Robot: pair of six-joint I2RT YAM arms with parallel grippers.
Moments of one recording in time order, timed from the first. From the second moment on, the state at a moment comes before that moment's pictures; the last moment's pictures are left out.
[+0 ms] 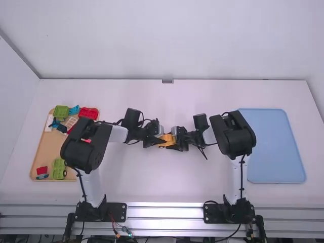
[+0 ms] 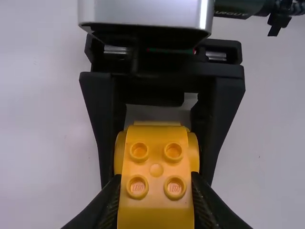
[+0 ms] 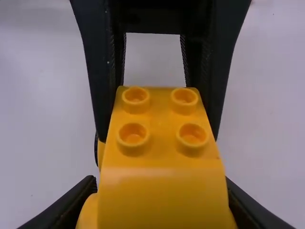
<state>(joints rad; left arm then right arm) -0.26 1.96 0.84 0.13 0.93 0.91 0.29 2.23 0.86 0.39 -1.15 -1.00</state>
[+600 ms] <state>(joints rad) -0.28 1.94 0.76 0.33 0.87 0.81 0.28 2.23 0.86 0.39 -1.15 -1.00</state>
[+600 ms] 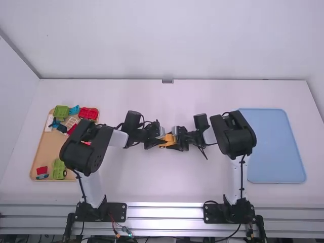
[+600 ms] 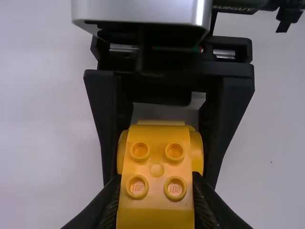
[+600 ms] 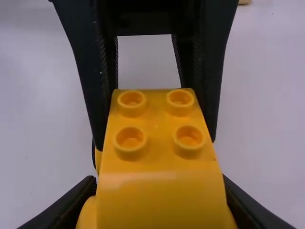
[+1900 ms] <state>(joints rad) 0.17 1.65 0.72 0.28 0.82 0.27 0.17 1.87 0.83 0.09 -0.91 -0.82</state>
